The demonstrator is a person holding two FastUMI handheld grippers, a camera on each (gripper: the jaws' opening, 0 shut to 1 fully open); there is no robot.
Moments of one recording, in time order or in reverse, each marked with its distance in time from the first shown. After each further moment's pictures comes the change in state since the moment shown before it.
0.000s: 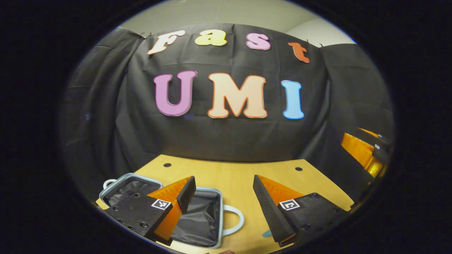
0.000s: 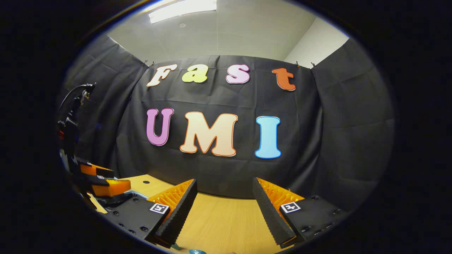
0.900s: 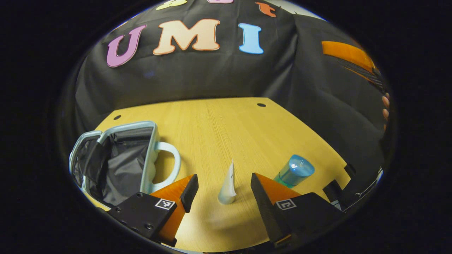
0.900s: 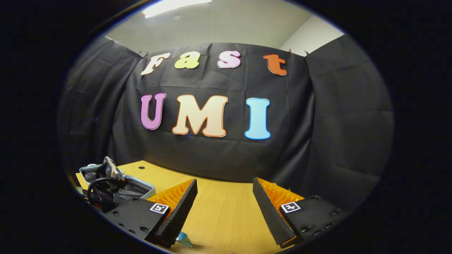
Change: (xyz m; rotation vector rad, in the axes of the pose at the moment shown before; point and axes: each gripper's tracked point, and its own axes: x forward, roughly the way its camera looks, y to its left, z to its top) left arm 0.003 -0.114 -0.199 0.047 0.424 -0.252; right arm -0.032 -0.042 -0.059 0.000 0.152 -0.029
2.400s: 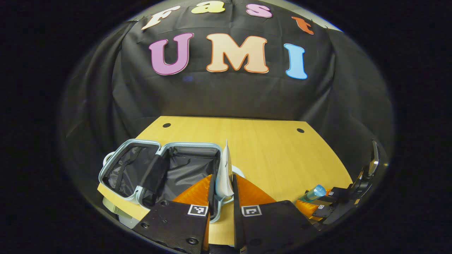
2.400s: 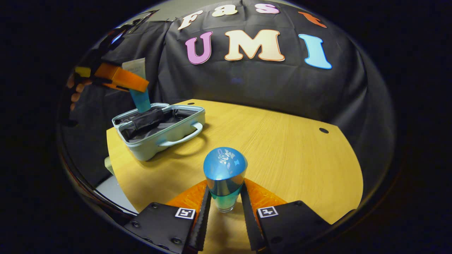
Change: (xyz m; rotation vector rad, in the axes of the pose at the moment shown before) left arm -0.109 0.126 0.080 -0.130 -0.080 0.314; right arm -0.033 0.120 -0.239 -0.009 0.486 0.436
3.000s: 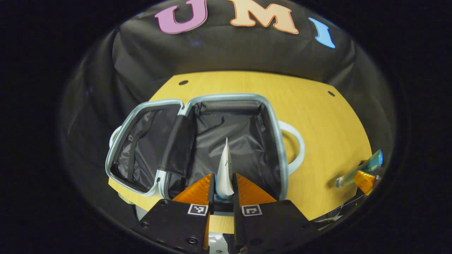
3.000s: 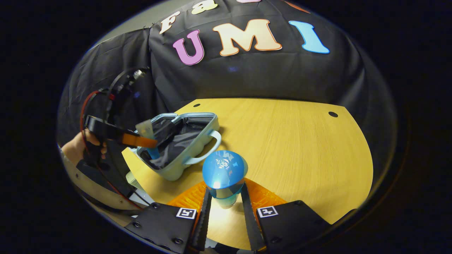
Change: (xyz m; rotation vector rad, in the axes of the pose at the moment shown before) left arm 0.053 0.110 -0.100 0.019 0.427 0.066; right arm -0.015 0.057 0.055 0.183 0.099 0.048
